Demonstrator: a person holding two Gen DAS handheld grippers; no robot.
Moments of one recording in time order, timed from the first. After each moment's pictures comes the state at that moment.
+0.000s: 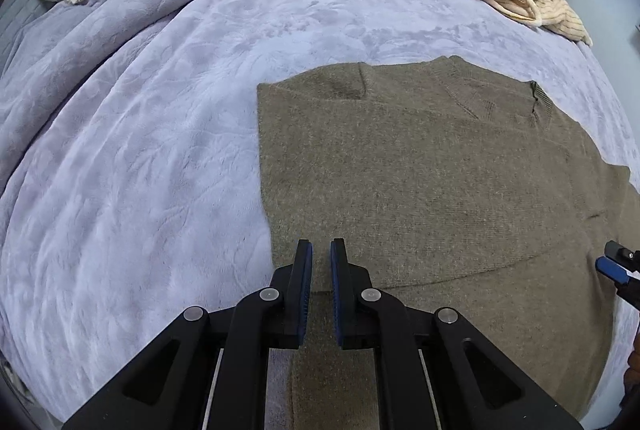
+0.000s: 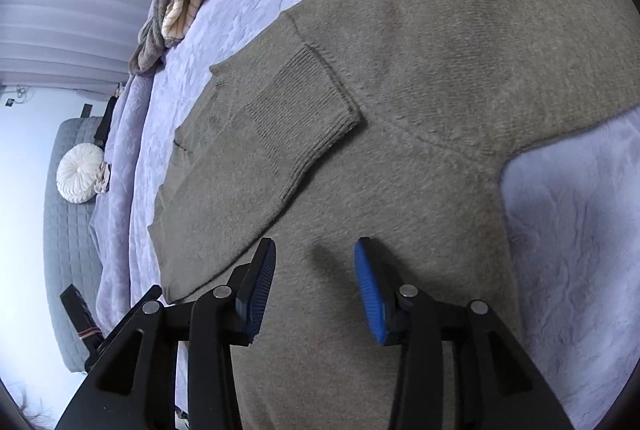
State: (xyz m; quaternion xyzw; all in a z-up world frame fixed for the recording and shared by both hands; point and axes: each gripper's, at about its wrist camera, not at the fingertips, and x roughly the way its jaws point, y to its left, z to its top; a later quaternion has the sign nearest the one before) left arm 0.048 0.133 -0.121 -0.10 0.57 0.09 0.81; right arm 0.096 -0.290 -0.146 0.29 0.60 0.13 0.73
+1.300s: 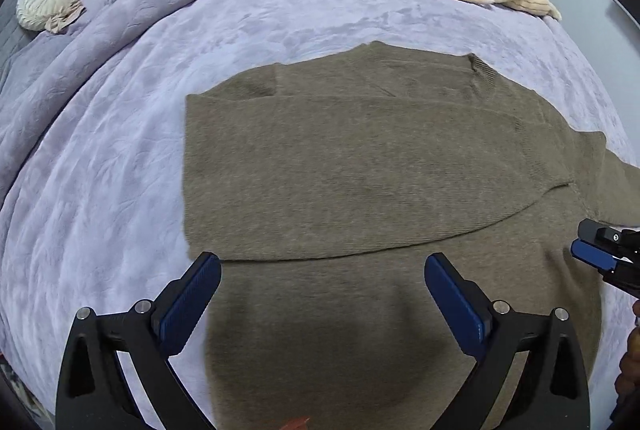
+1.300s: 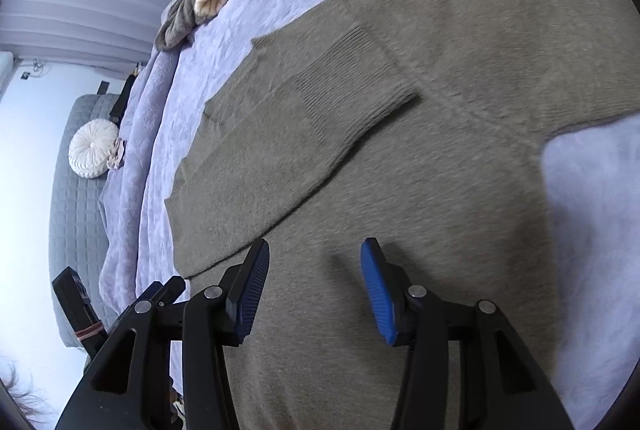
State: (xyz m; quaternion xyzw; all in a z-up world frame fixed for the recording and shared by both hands) left arm 0.047 0.050 -0.102 -0.06 0.56 0.04 0.82; right arm 0.084 -0.276 -0.134 0.28 0.59 0.16 0.74
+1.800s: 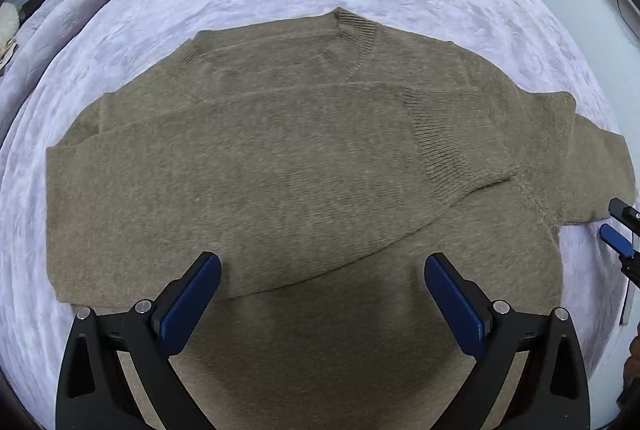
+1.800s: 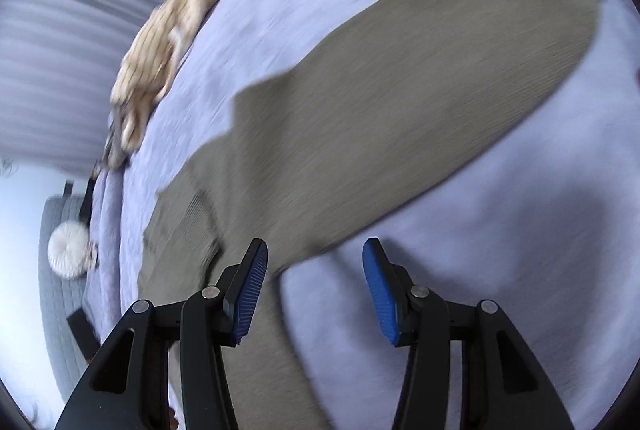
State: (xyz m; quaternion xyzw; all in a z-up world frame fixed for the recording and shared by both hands) left arm 0.108 -0.077 -0.123 -0.04 0.60 -0.02 0.80; right arm 0.082 -0.462 -0.117 0.35 0.53 0.00 0.78
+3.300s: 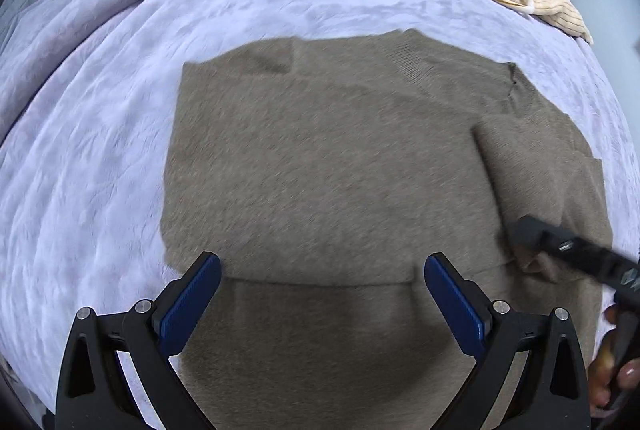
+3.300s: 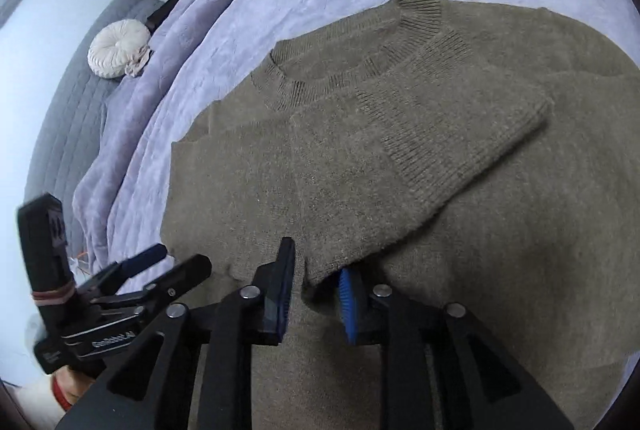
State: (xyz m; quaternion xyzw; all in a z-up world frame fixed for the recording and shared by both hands) left arm 0.065 0.072 -0.132 -0.12 0.58 0.09 0.80; right arm 0.143 -0.167 -0.139 0.14 0.60 0.28 0.73
